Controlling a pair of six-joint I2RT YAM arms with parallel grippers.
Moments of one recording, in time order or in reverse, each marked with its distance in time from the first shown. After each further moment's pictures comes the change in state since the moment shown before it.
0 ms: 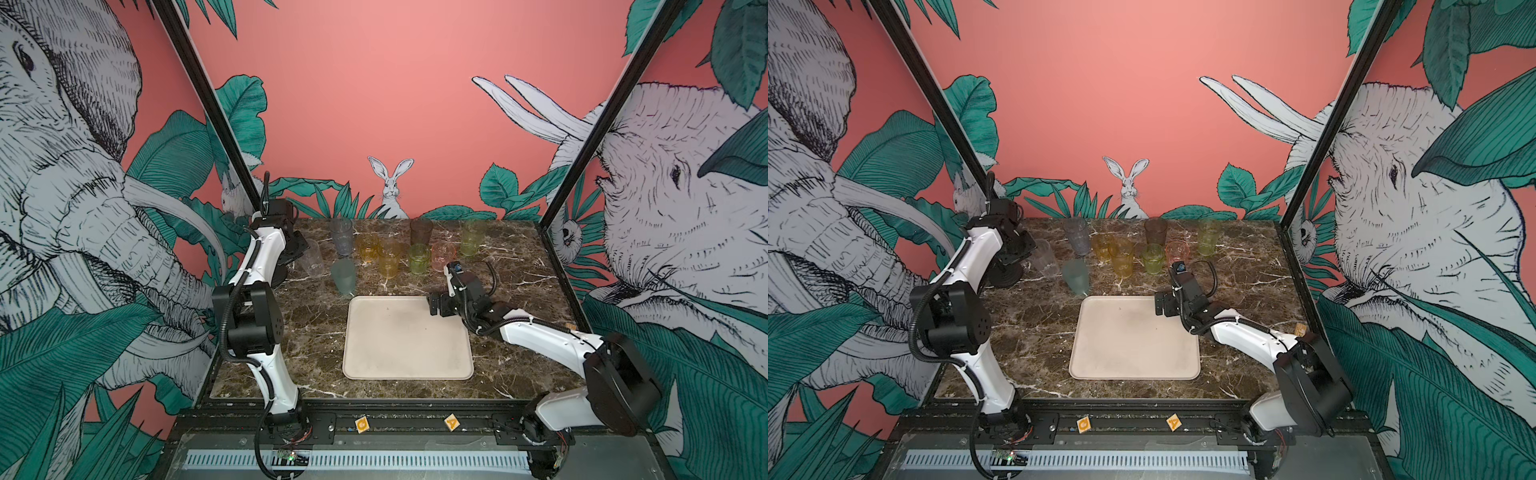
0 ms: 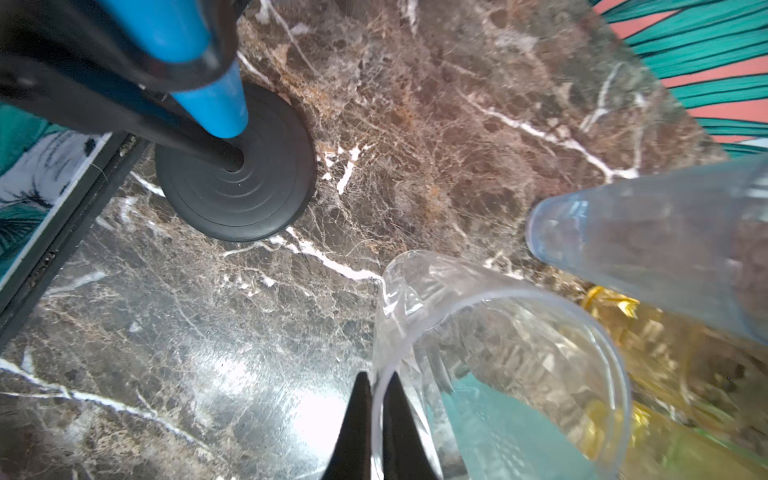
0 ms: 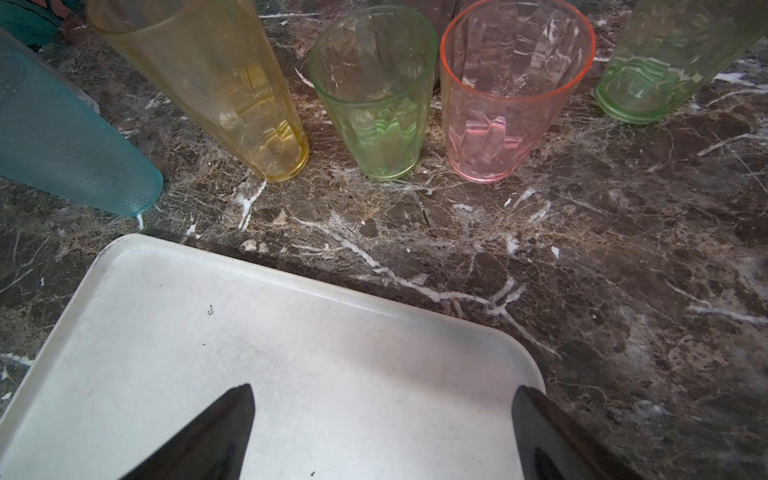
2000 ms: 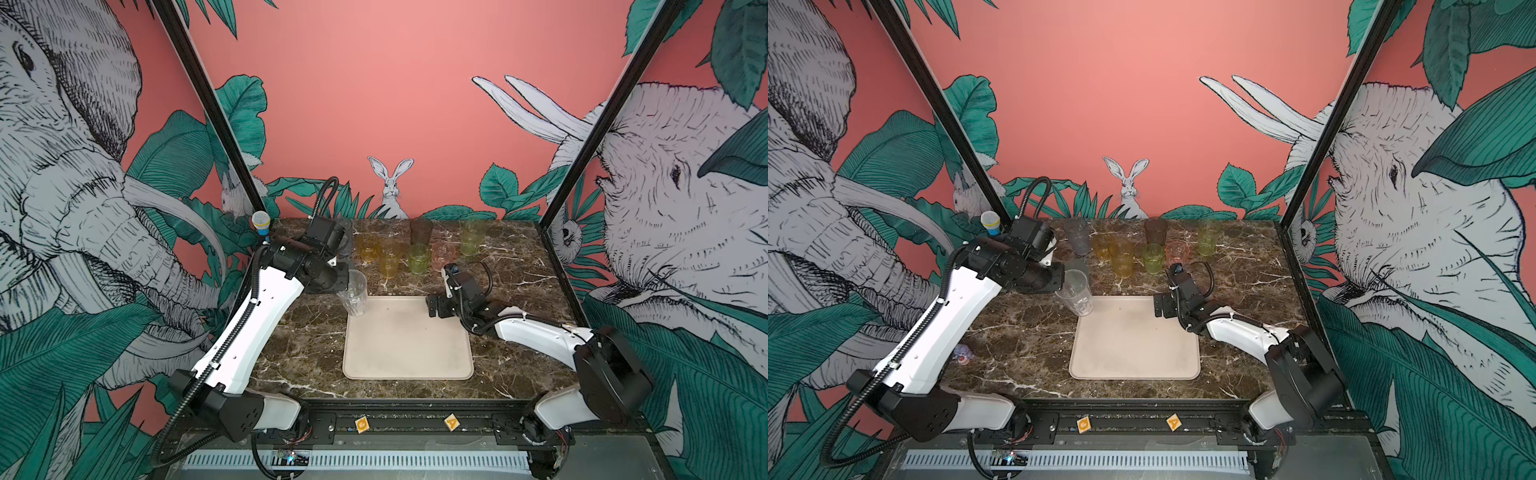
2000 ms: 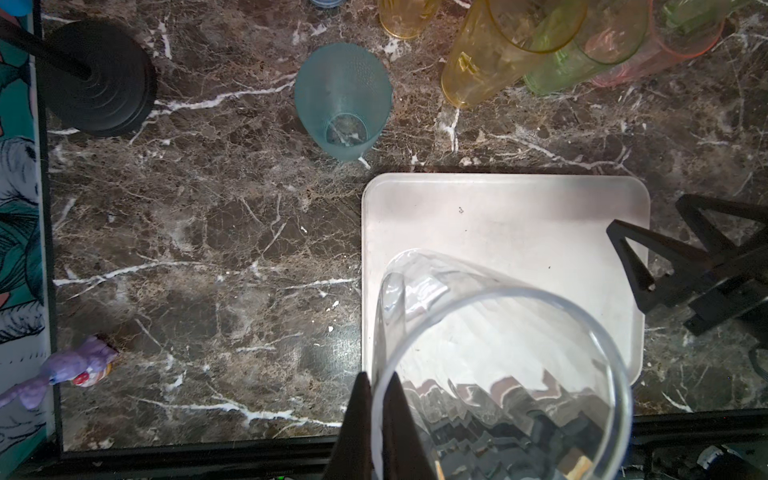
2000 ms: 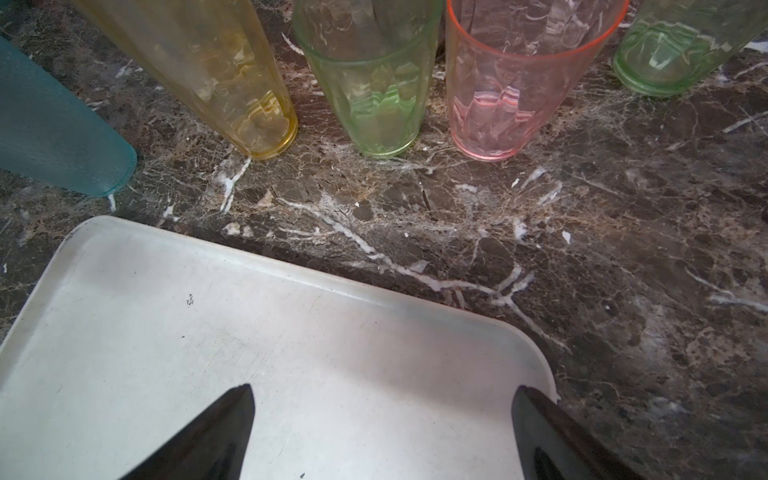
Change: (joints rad) left arm -0.522 -0.492 -0.133 -0.382 -0.008 0.116; right arm 0.000 0.055 0.015 -0.013 -0.004 -0.002
